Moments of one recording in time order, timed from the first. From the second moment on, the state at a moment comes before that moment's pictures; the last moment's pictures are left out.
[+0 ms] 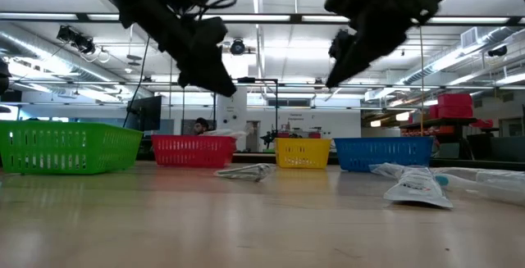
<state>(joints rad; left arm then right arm) 0.22 1.38 0.79 -0.06 -0.12 -0.23 0.08 1.43 0.92 -0.34 -0.08 -0.03</state>
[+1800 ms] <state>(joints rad) -0.17 1.80 0.79 0.17 -0.15 -0.05 0.24 1.56 0.54 0.48 0.15 0.25</state>
